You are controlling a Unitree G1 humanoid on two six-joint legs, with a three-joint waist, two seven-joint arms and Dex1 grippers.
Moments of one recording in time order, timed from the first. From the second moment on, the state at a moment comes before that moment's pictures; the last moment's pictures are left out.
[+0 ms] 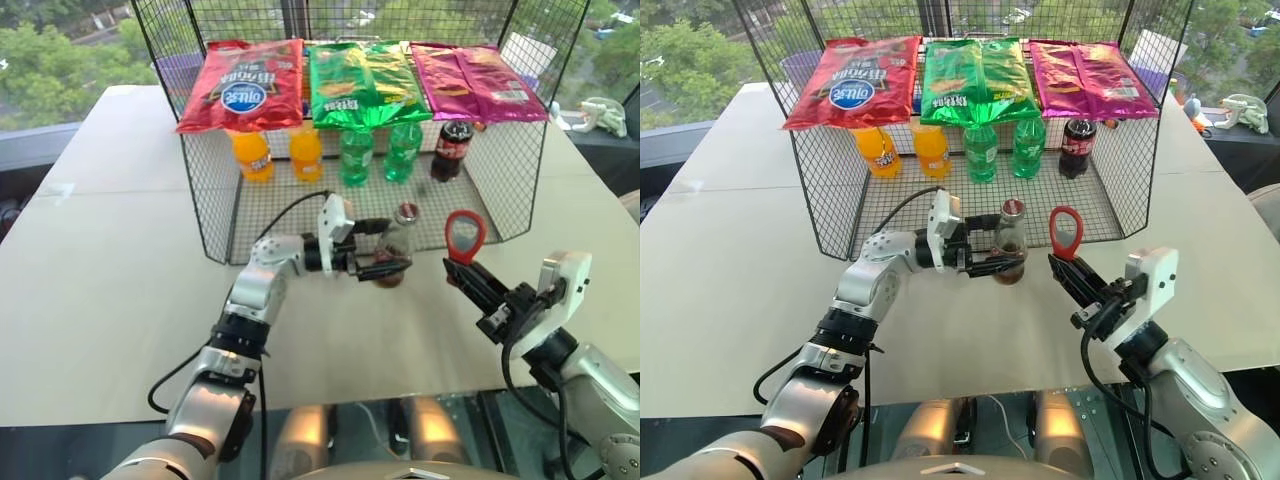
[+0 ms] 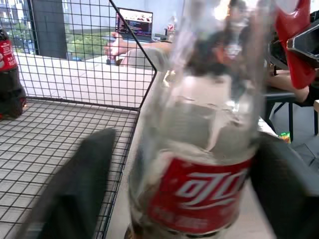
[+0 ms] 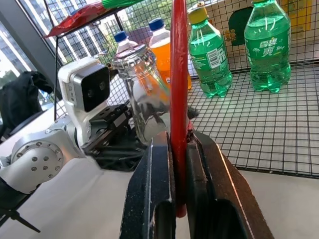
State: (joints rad) left arm -0.59 0.25 -0.16 0.26 -0.36 0.17 -1.18; right arm 0.26 -0.46 -0.12 -0.89 0.92 0.54 0.20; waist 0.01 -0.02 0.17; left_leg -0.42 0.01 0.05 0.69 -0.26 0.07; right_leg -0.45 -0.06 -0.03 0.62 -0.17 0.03
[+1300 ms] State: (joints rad) left arm -0.63 0.26 -0.15 0.24 -0.40 0.21 -1.21; right arm -0.02 -0.58 0.15 -0.75 0.12 0.40 0.23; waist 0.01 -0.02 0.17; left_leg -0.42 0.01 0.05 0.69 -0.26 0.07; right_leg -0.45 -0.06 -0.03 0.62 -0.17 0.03
